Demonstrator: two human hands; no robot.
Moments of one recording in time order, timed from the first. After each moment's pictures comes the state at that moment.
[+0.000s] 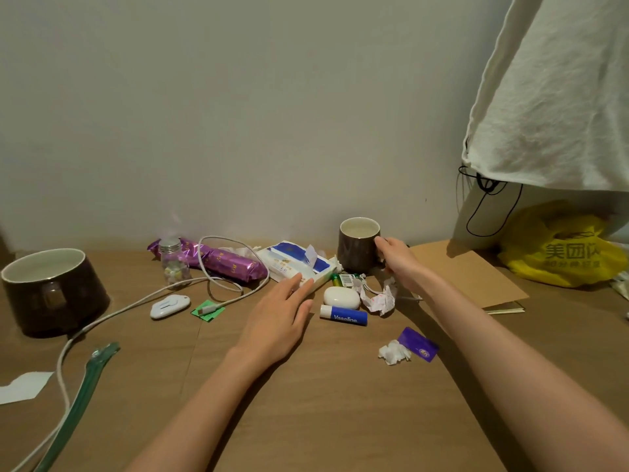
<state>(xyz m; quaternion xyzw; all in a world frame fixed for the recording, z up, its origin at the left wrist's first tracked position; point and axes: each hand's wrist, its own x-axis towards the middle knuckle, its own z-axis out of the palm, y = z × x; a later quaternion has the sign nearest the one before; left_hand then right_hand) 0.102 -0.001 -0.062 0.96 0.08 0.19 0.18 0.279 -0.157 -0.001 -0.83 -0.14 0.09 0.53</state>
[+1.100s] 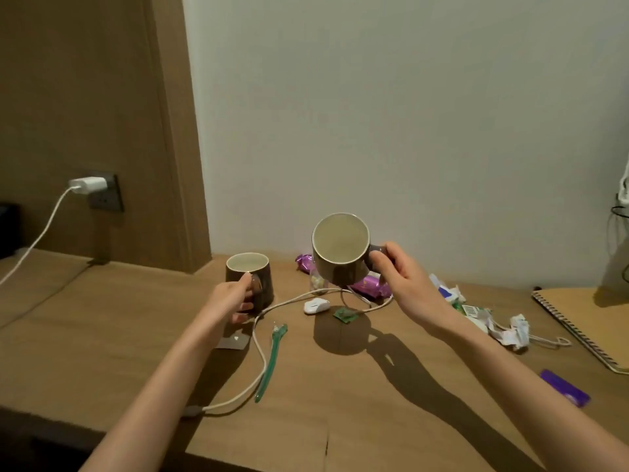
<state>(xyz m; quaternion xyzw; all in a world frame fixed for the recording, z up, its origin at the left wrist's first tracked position) -0.092 0.147 0.011 0.64 0.41 0.27 0.59 0.075 -0.053 0.044 -0.69 -0.49 0.05 0.53</state>
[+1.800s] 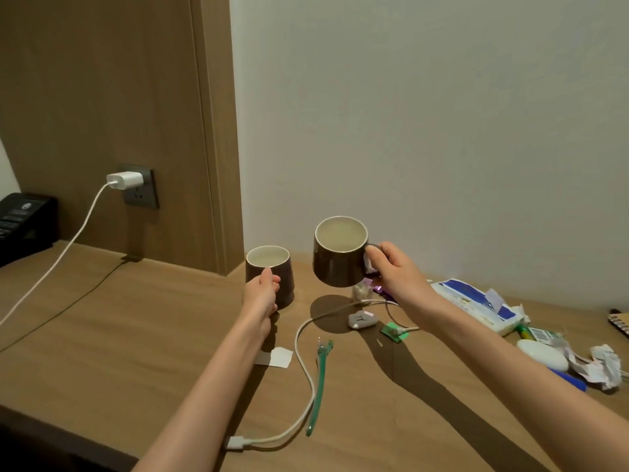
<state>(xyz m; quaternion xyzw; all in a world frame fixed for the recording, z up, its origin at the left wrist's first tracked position) -0.064 0.210 -0.010 0.50 0.45 0.38 0.63 0.066 0.055 0.038 -0.69 -0.42 0.14 0.57</state>
